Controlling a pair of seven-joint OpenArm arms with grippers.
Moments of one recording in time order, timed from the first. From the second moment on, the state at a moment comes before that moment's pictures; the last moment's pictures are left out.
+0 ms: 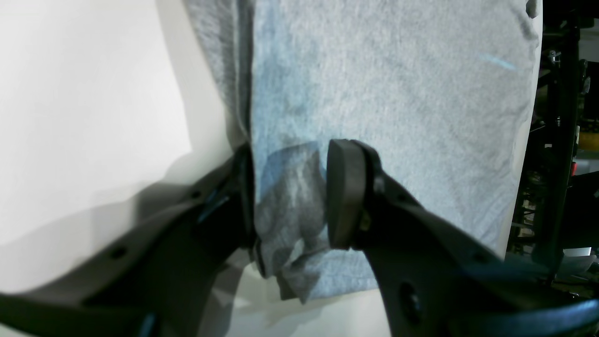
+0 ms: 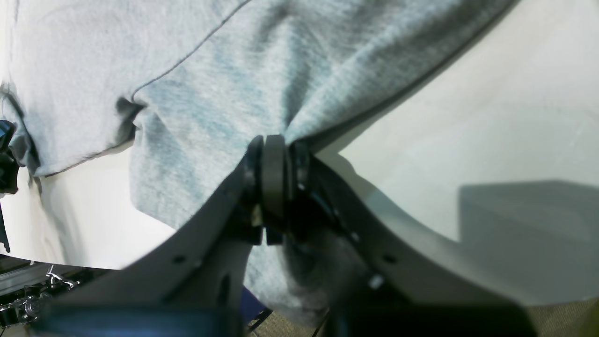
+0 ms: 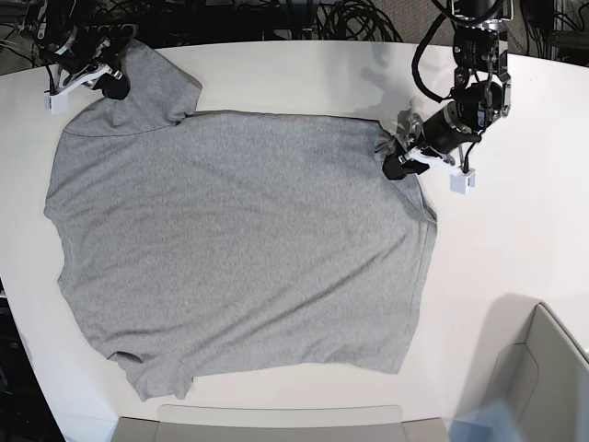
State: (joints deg) left arm 15.6 -15.0 -6.7 84.2 -57.2 0.5 45.5; right arm -31.9 16.4 33.4 91.6 58.6 23.4 -53.3
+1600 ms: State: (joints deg) left arm 17.2 -15.1 -6.7 87.7 -55.0 2.2 46.6; right arm -31.8 16.4 33.4 91.6 58.6 23.4 -53.3
